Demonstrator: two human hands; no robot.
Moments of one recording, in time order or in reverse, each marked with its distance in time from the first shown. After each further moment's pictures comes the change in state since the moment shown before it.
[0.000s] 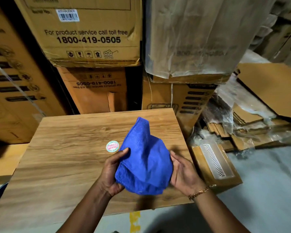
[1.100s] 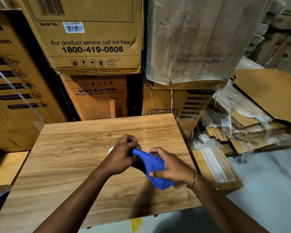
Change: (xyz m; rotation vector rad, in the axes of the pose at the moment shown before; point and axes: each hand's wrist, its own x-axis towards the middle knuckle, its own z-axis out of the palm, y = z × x) left_hand 0.030 0.058 -0.012 1.693 -0.003 0.443; right_hand 0.021 -0.021 0.032 -1.490 -0.118 -0.308
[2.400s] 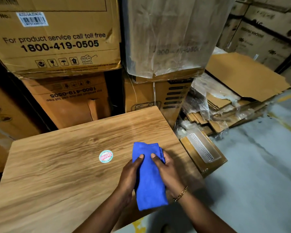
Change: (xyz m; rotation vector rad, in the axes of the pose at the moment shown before) left_hand -0.015 0.006 0.062 -1.084 0.012 -0.621; right_hand 0.014 -0.021 0.084 0.940 0.683 0.336
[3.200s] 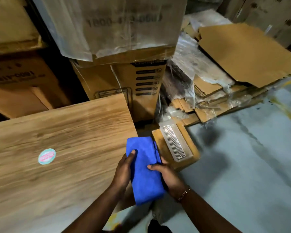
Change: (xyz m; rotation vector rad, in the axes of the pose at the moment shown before) left_hand 0.117 -0.075 0.237 0.022 0.090 -0.057; right_hand 0.112 0.013 -0.269 0.148 -0.189 0.294
